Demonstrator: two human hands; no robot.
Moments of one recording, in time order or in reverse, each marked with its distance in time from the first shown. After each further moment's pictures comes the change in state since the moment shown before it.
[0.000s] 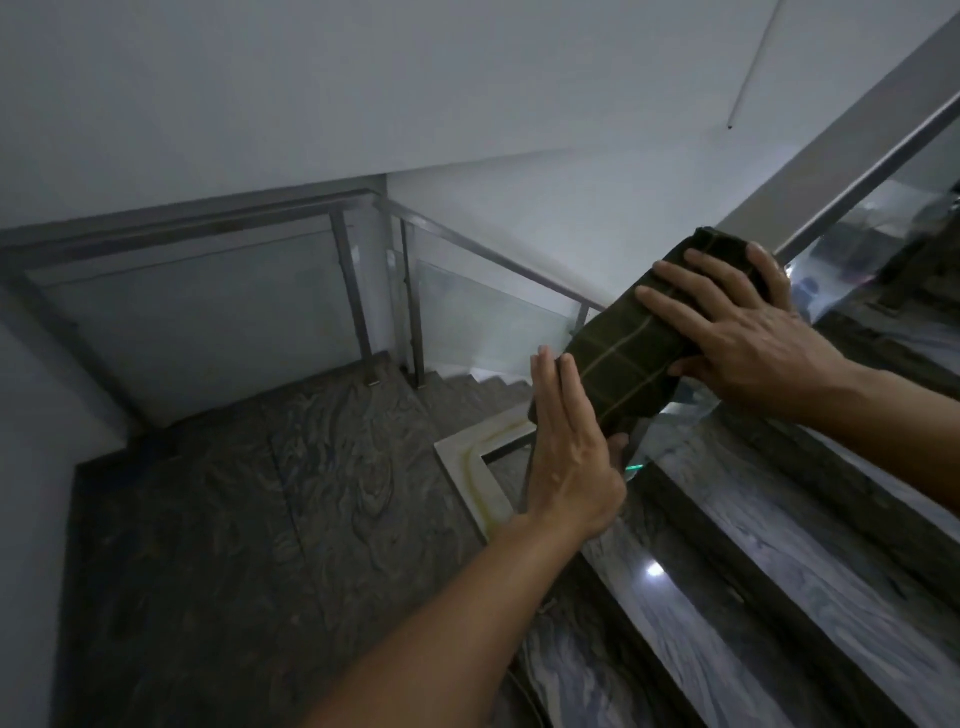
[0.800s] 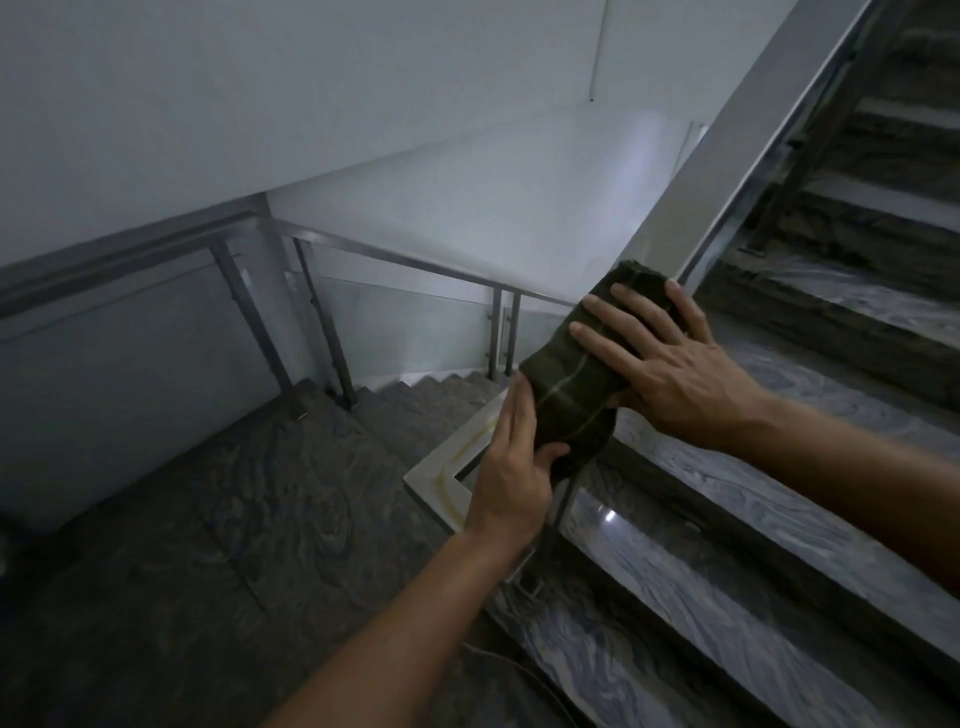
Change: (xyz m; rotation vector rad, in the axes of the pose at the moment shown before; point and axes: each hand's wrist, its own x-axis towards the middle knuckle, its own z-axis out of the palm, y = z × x) left_hand 0.012 -0.042 -0.049 -0.199 -0.196 0.131; right_hand -0.008 -0.057 -0.008 -0.026 -0.127 0.161
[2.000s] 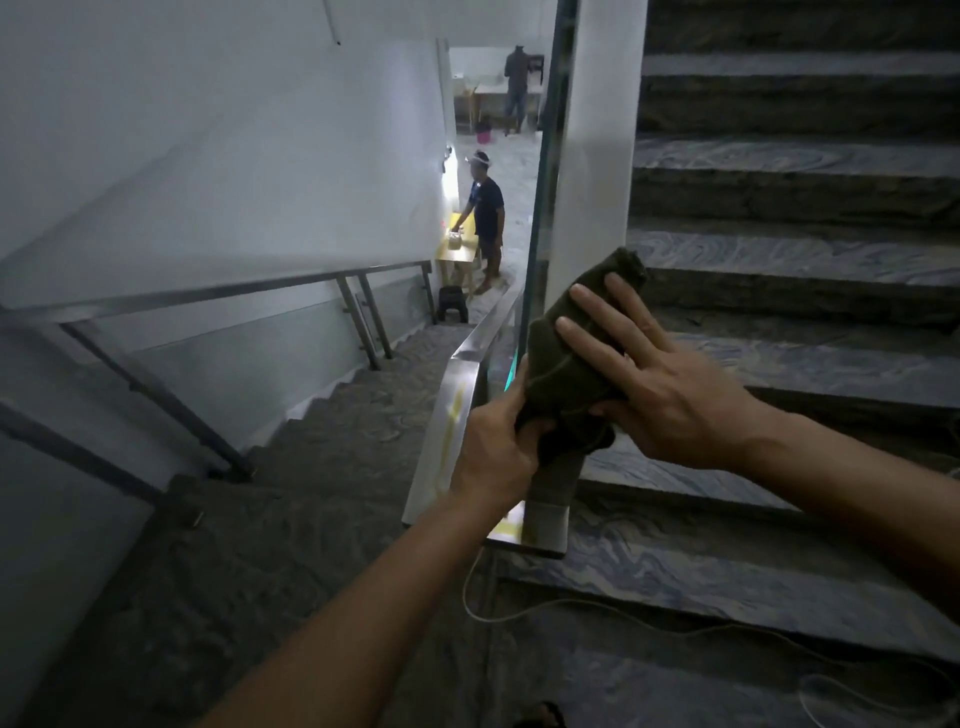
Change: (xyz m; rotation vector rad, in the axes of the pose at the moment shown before) left_hand 0.060 -0.081 -0.033 -0.295 -0.537 0.253; right_hand -0.012 -0.112 0.012 0.259 -0.061 0.501
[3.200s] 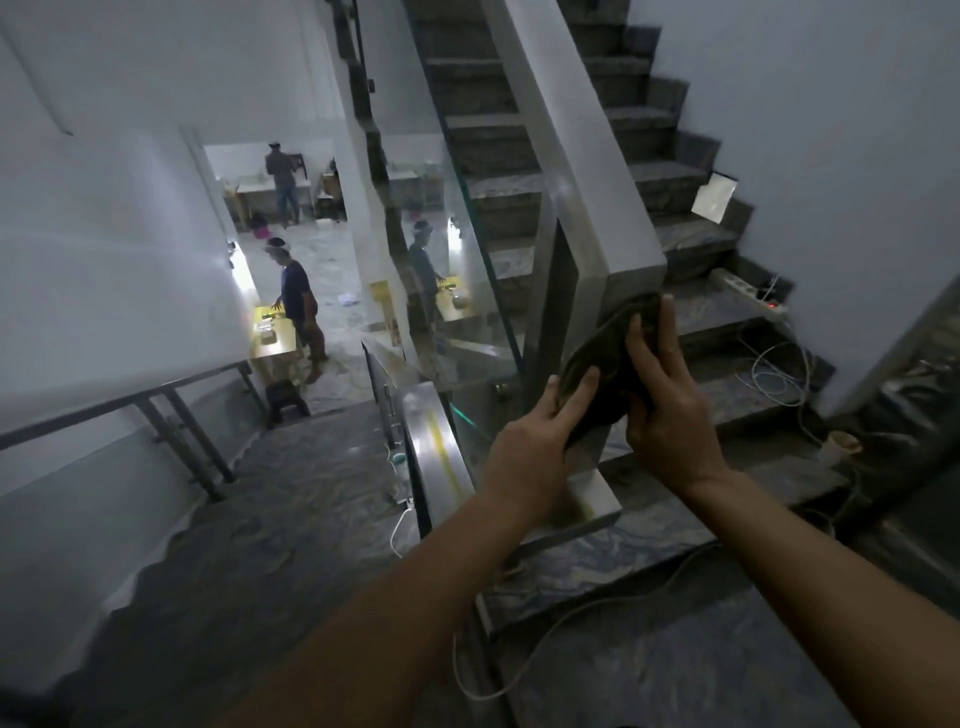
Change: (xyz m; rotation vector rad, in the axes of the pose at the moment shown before) left_hand -0.008 -0.116 -0.019 0.178 -0.424 0.642; right_hand -0.012 -0.120 0.136 -0.026 0.651 0.710
